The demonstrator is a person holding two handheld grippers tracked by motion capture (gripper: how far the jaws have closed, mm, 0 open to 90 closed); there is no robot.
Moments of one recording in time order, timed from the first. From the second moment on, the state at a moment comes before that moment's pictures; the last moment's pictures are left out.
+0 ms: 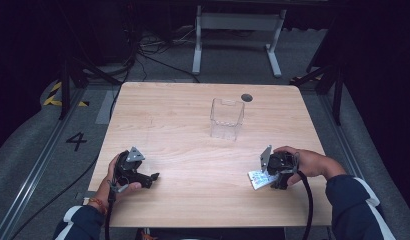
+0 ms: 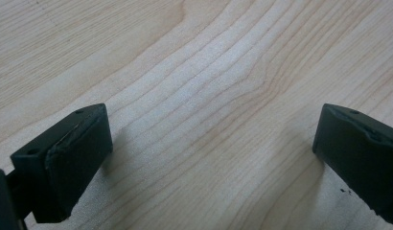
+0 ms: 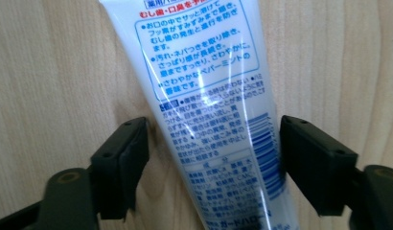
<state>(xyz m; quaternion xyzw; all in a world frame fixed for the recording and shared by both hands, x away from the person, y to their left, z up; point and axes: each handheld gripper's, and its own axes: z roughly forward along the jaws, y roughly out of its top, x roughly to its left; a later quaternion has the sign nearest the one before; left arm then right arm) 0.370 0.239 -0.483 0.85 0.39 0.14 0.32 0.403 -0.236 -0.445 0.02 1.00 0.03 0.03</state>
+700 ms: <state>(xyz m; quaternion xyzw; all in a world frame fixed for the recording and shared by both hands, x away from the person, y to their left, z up) 0.370 0.239 -0.483 0.85 0.39 0.14 0.32 0.404 -0.235 -0.443 0.05 1.00 0.07 0.01</state>
